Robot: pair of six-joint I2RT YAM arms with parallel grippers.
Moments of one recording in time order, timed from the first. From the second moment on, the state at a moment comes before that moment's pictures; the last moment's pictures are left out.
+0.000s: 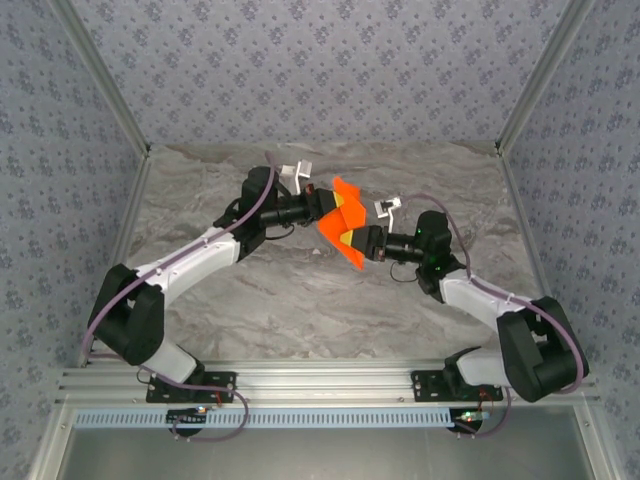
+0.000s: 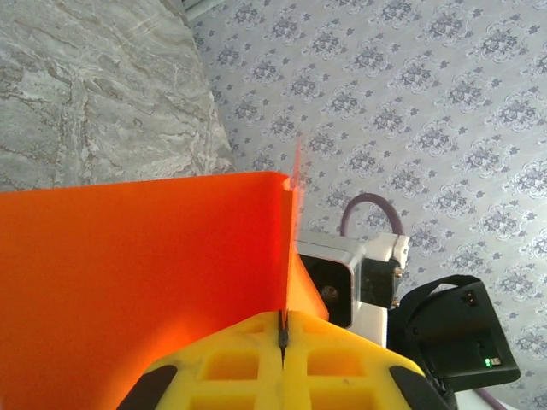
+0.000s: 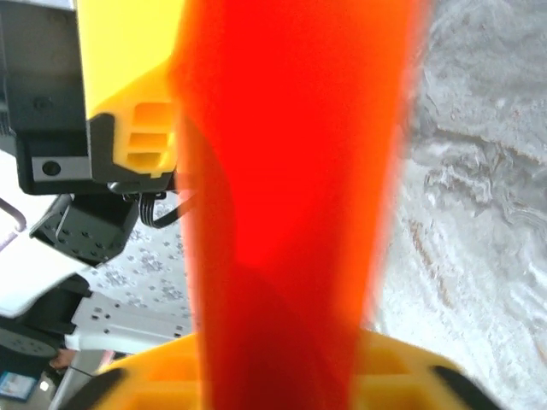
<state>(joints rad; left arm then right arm) -0.62 1.53 1.08 0.23 0.60 -1.03 0.39 1.28 0.56 0.61 -0.94 1.03</state>
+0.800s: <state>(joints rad) -0.57 0.86 0.80 -0.41 0.03 -0.68 0.95 1.55 1.26 -1.02 0.46 0.25</state>
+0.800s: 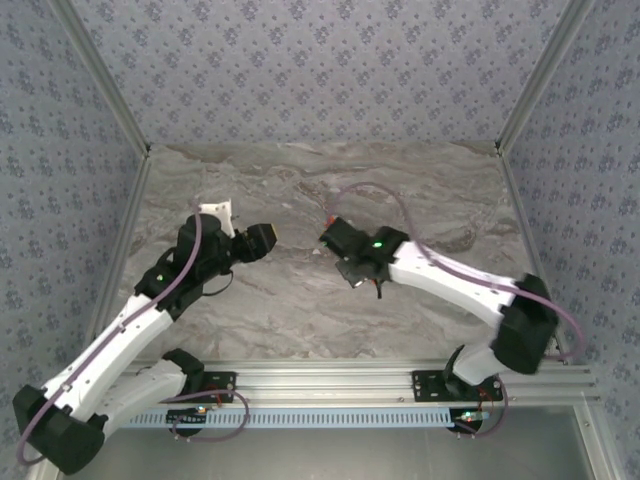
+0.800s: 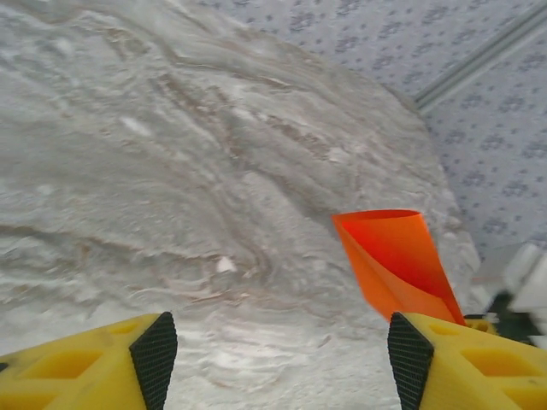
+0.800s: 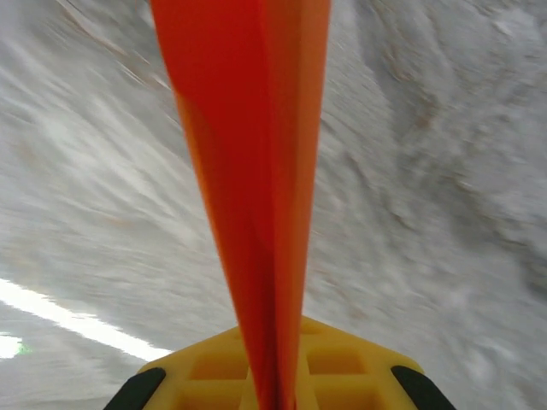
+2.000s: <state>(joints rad) -0.62 1.32 0.61 -0.03 0.29 -0.90 0.70 1.16 0.90 -0.62 -0.17 0.22</state>
